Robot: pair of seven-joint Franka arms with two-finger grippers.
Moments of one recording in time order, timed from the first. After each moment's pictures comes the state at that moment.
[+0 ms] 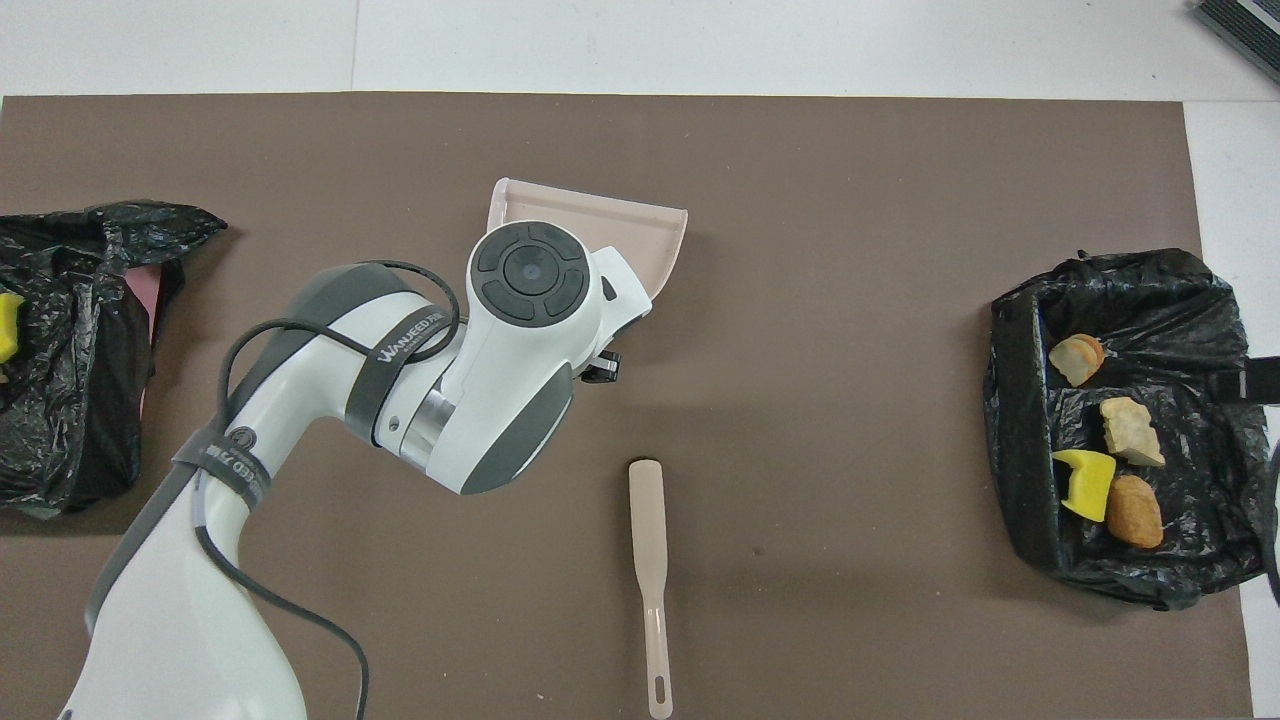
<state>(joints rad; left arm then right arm) -0.56 0.35 -0.06 -1.64 0.07 1.95 -0.39 0.07 -0.17 -0.13 -1.58 0.01 1.47 0.01</state>
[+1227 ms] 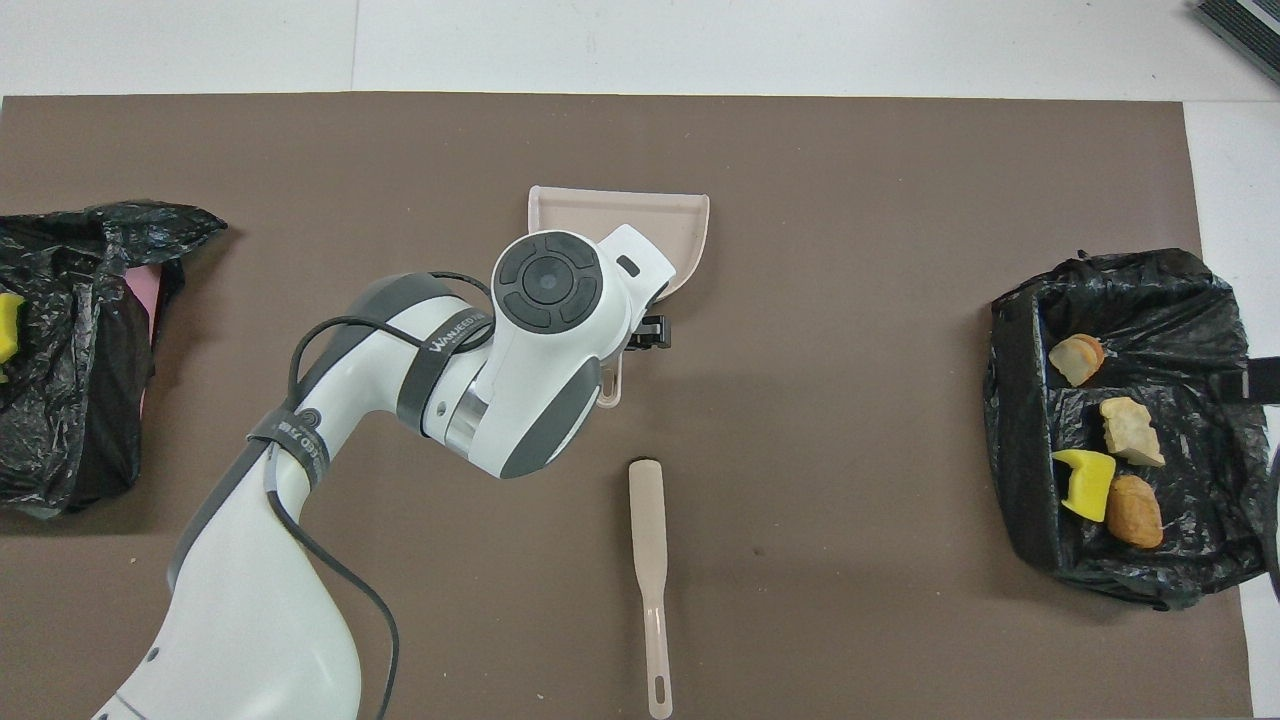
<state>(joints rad) -0.58 0.41 -0.05 -1.63 0.00 2.15 -0.56 0.06 -0.17 -0.13 -1.58 0.01 1.47 0.01</state>
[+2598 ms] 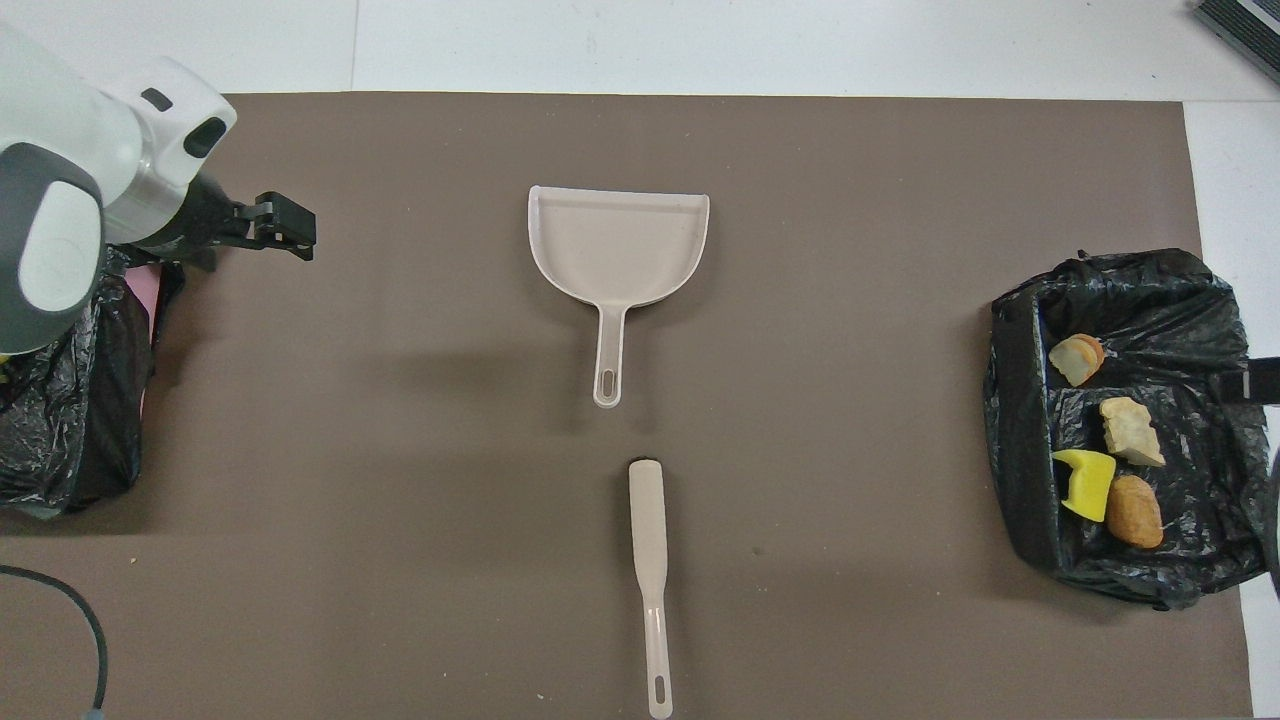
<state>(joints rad) -0.12 0.27 -0.01 -1.47 -0.04 1.75 -0.14 0.06 -0.17 -0.13 -1.58 0.01 1.47 0.01</state>
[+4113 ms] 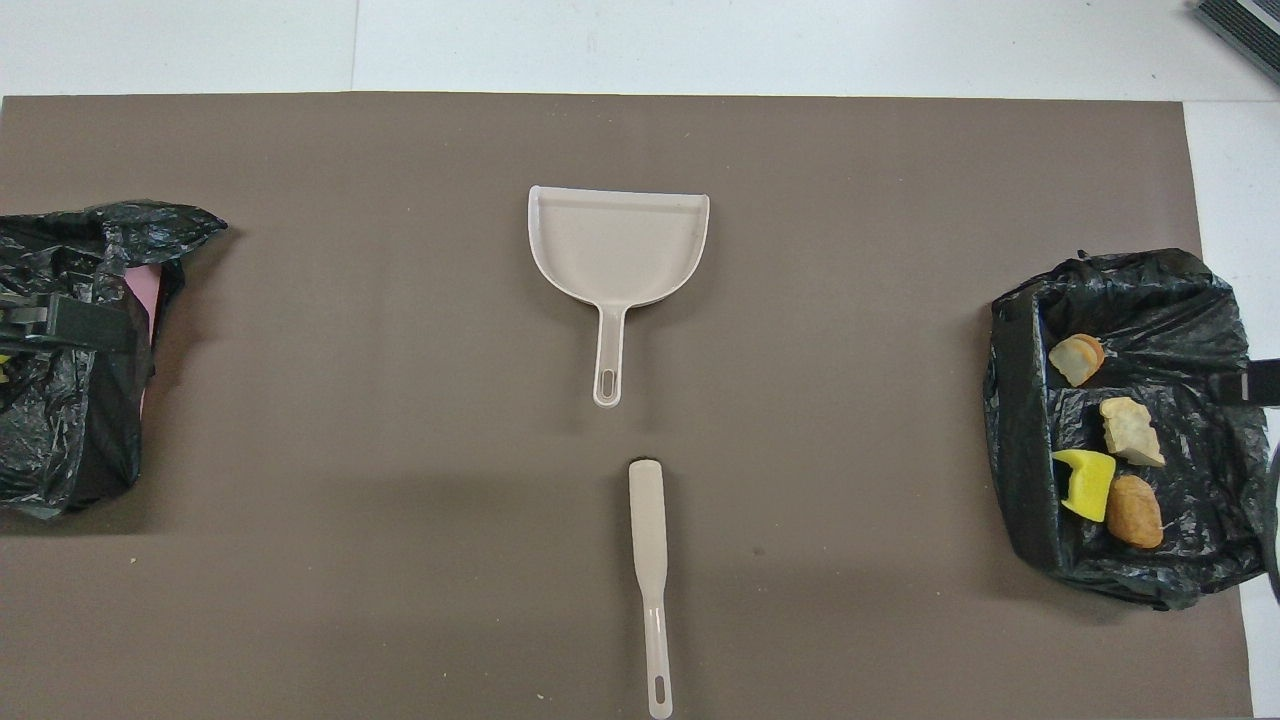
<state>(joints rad) 0.00 -0.05 -0.02 -1.65 -0.02 1.60 0.06 0.06 -0.17 -0.13 -1.59 0.00 1.47 0.01</state>
